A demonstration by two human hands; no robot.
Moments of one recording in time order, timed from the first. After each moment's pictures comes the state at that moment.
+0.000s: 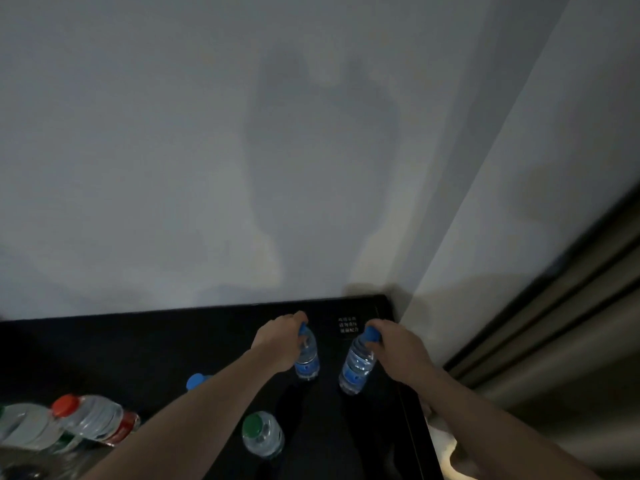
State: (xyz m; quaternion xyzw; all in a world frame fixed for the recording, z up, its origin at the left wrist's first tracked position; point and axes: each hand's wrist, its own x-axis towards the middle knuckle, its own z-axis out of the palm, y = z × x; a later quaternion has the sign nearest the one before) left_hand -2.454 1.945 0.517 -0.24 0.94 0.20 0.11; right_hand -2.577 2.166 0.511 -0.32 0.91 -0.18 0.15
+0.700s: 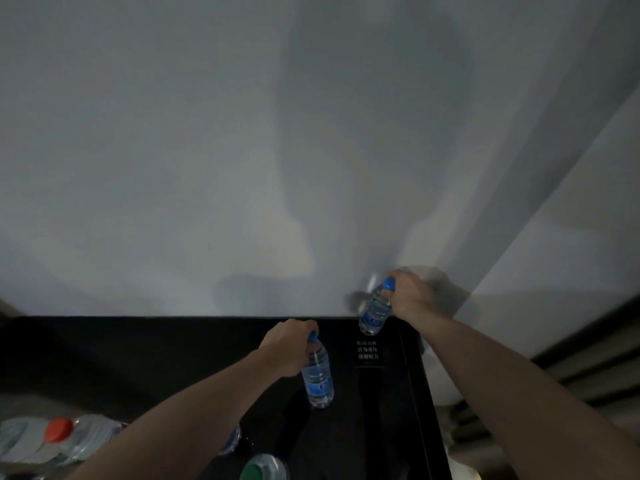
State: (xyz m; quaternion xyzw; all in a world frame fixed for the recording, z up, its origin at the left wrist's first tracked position) left_hand -2.496 1.901 0.516 -0.24 0.93 0.22 0.13; right_hand -2.713 2.048 0.531 -0.26 0.95 -0.14 0.12
